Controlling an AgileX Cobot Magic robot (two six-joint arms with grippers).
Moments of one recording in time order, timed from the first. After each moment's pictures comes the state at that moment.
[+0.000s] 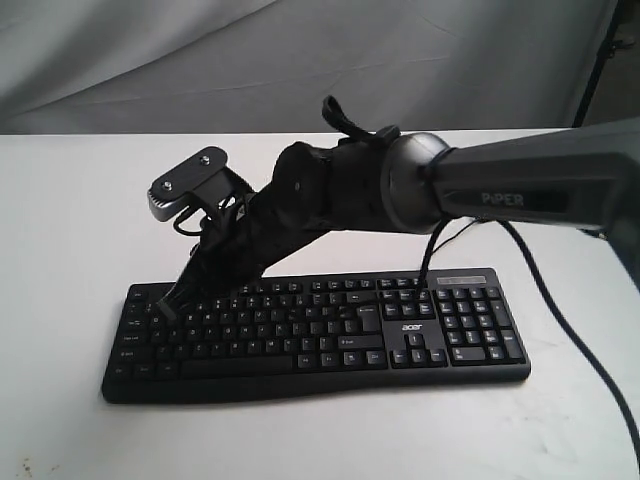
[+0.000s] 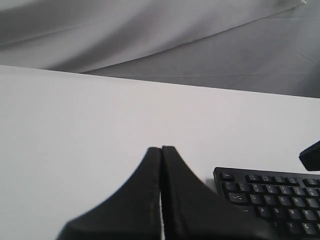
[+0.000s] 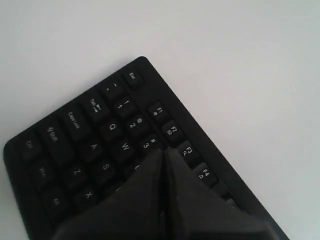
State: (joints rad) left arm 0.01 0.00 0.00 0.02 0.28 -0.12; right arm 0.79 2.13 -1.48 0.53 0.38 -0.61
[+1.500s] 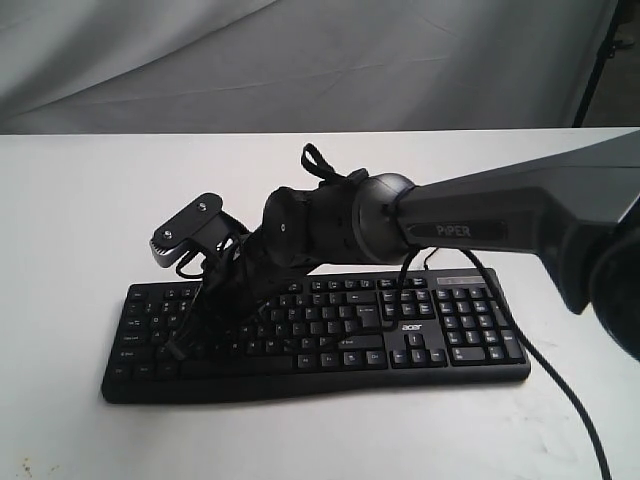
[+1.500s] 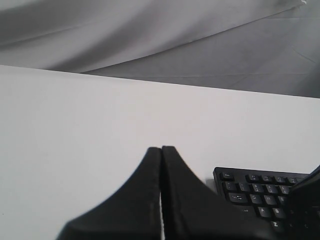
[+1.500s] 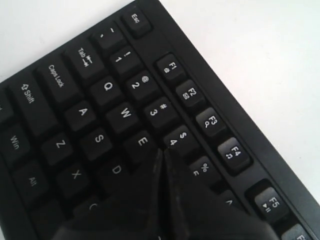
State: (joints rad) left arm 0.01 0.00 0.00 0.02 0.28 -0.12; right arm 0.81 2.22 -1.48 0.52 0.38 -0.64
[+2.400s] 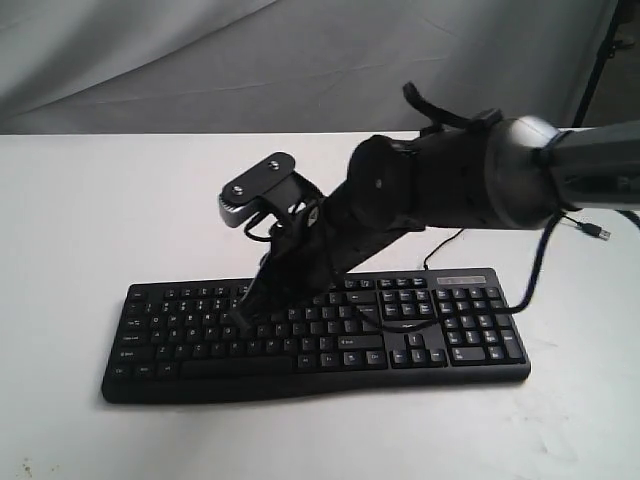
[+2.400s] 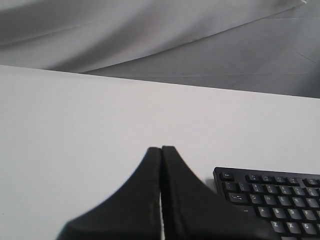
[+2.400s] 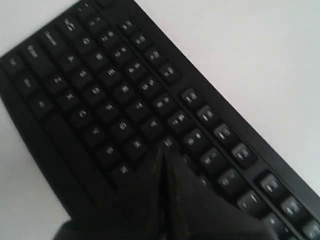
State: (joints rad) left arm 0.01 0.00 0.00 0.02 0.28 -0.12; right arm 0.72 1.94 -1.24 0.43 0.43 -0.53
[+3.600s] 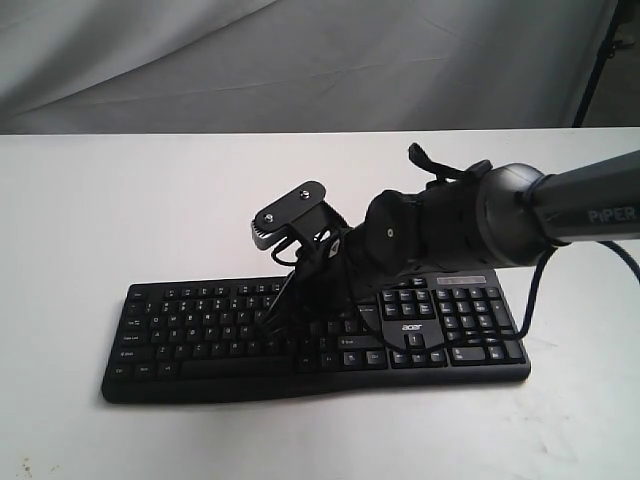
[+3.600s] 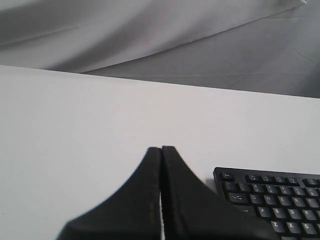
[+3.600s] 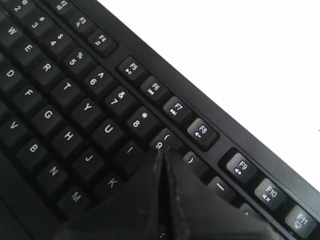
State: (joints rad) left arm 0.01 0.00 0.00 0.02 0.28 -0.12; right arm 0.70 2.00 -1.14 0.46 0.22 -0.52
